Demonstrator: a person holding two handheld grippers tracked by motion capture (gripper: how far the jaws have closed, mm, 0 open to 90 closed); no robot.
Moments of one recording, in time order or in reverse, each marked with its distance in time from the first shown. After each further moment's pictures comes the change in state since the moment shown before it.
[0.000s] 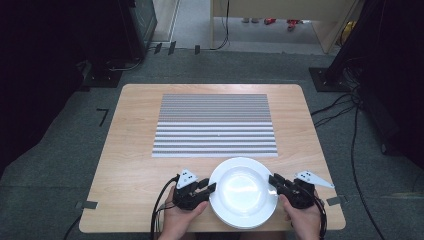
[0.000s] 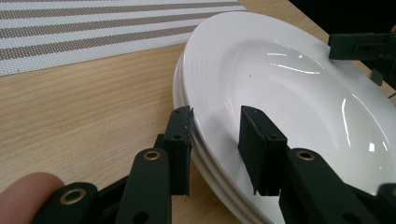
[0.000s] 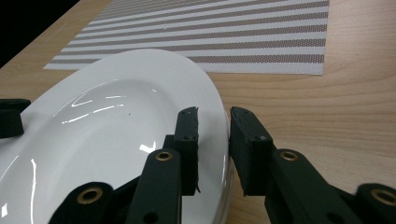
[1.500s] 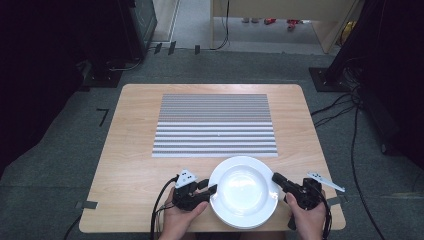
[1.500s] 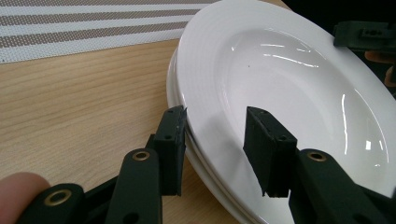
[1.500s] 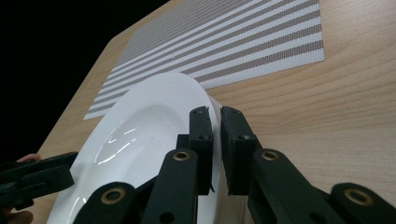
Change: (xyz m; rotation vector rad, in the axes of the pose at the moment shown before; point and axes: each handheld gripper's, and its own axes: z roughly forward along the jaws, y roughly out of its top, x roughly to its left) left arm 0.001 -0.002 0.000 0.007 -0.032 -0.029; right arm -0.009 -0.001 -0.009 -0.071 0.073 0.276
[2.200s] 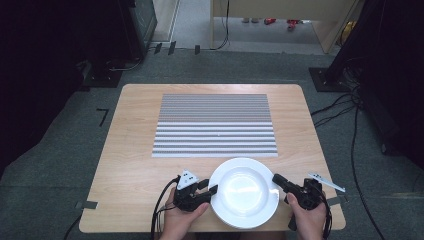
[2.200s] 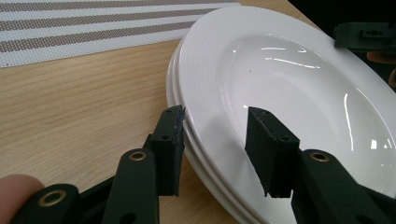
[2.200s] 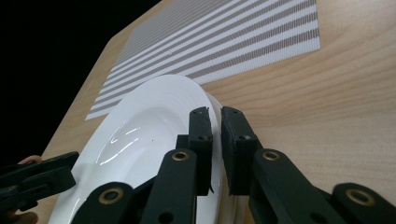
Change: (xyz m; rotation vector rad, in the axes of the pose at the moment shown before) left arm -0.004 -0.001 0.001 -0.001 0.026 0.030; right arm -0.007 -0.001 -0.001 0.026 0.013 0.055
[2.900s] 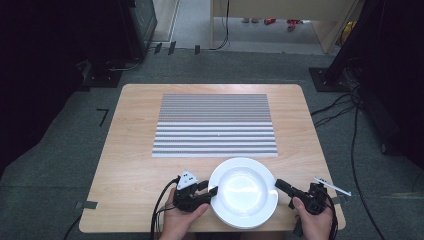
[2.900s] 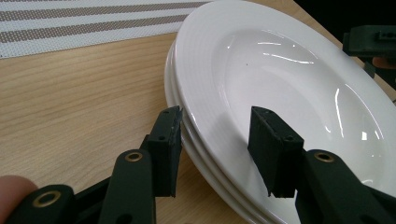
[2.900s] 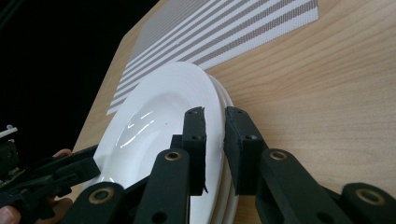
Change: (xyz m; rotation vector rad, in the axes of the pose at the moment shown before) left arm 0.001 -0.001 -0.001 0.020 -0.016 -0.009; right arm -0.012 -0.005 -0.013 0.045 0.065 0.102
